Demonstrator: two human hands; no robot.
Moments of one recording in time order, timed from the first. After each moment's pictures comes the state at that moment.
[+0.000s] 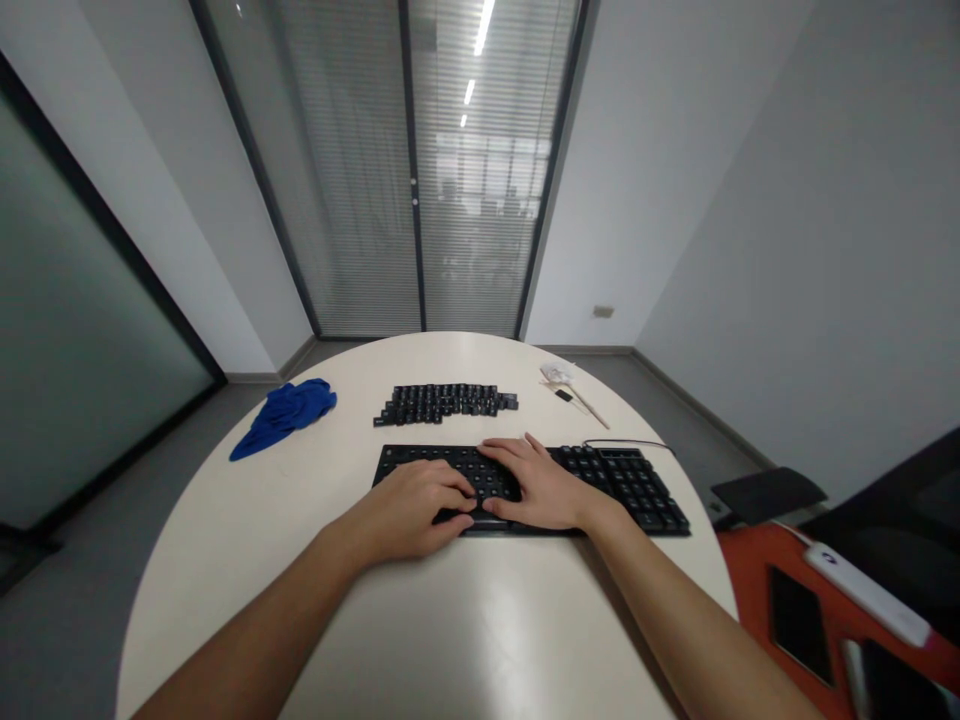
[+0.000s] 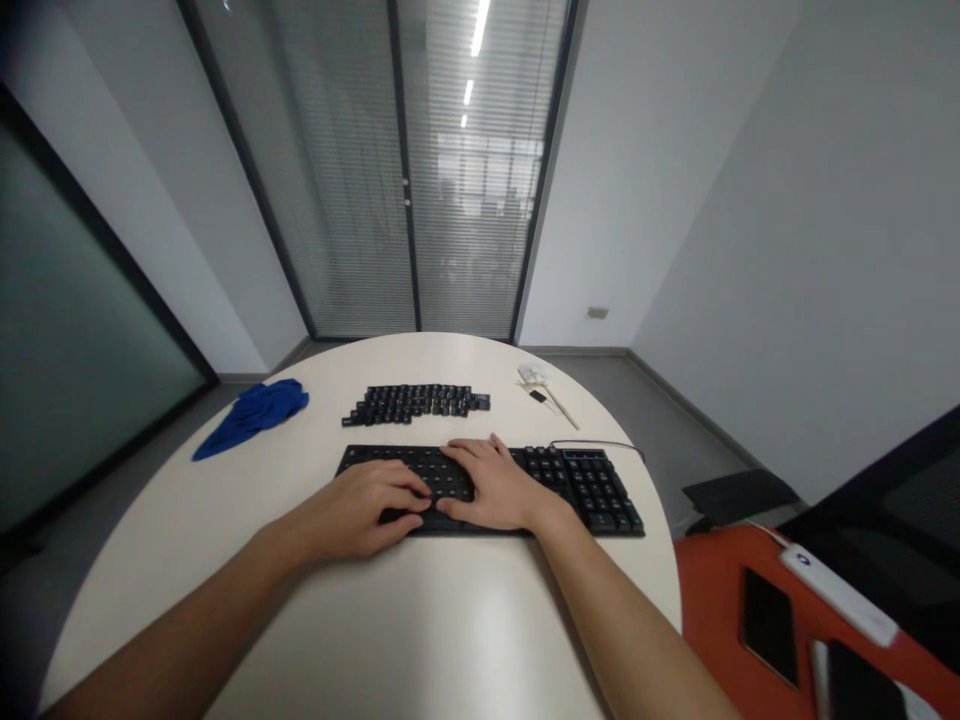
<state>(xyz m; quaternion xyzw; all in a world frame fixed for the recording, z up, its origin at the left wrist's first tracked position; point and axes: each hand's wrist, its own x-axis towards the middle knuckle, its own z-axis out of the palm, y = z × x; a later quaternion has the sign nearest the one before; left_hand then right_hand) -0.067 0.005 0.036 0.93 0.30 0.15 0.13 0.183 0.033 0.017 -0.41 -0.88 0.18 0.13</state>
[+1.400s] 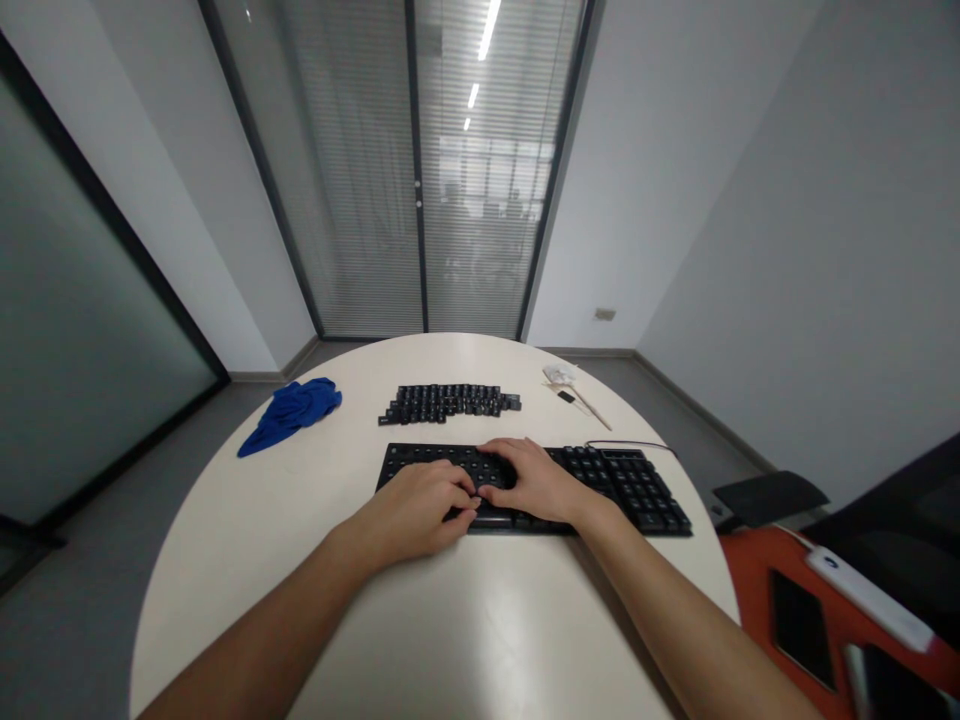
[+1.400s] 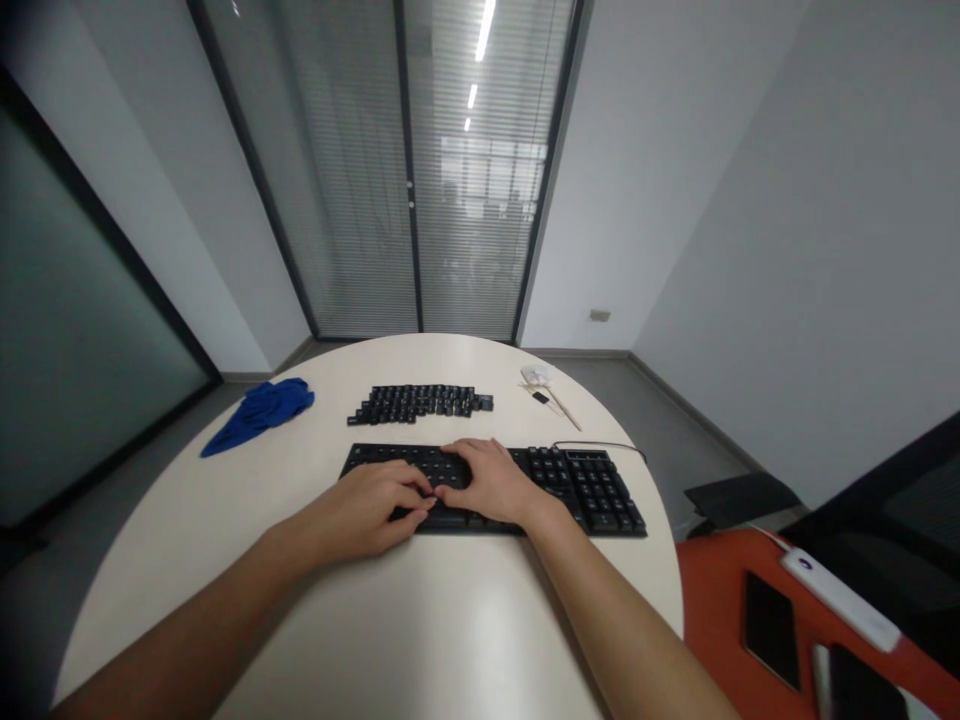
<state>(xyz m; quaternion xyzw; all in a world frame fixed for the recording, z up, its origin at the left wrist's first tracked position) -0.060 -0.002 0.039 0.92 0.34 0.15 0.11 0.171 0.040 0.010 -0.44 -0.86 0.18 0.20</state>
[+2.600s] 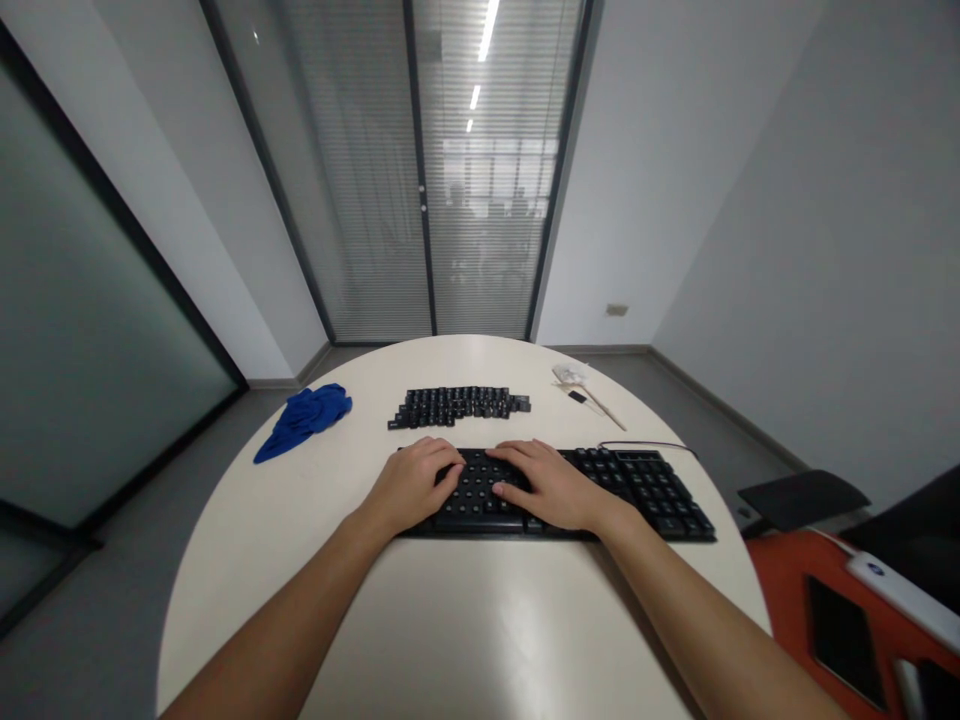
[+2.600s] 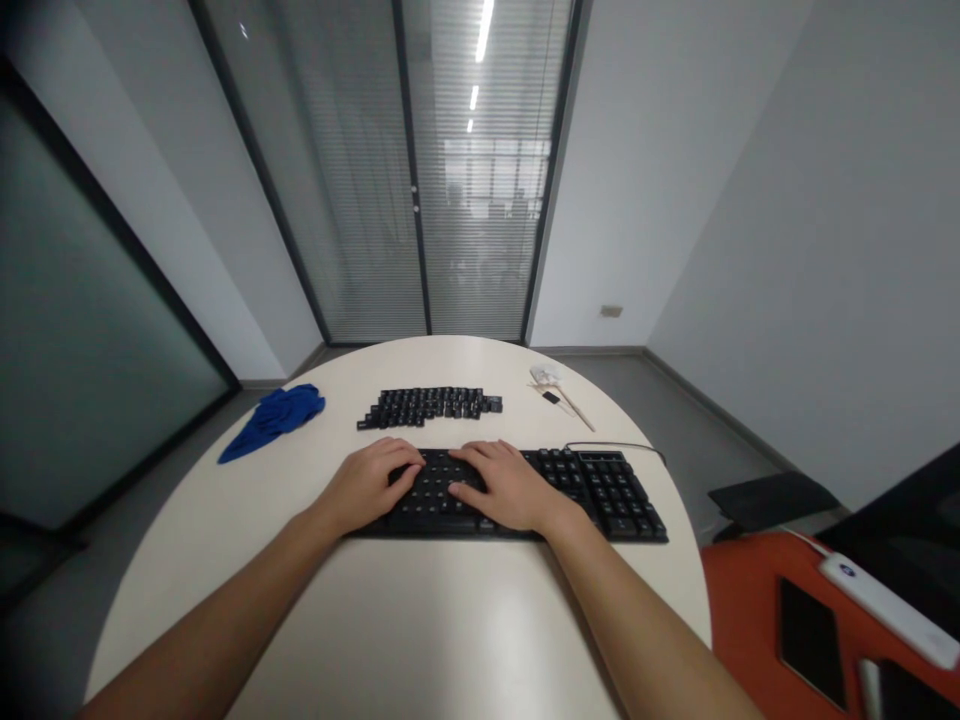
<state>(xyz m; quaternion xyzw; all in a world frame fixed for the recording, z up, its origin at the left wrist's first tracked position) -0.078 0.031 0.011 0.86 0.43 0.26 0.05 0.180 0.041 0.009 -0.38 -0.90 0.14 0.19</state>
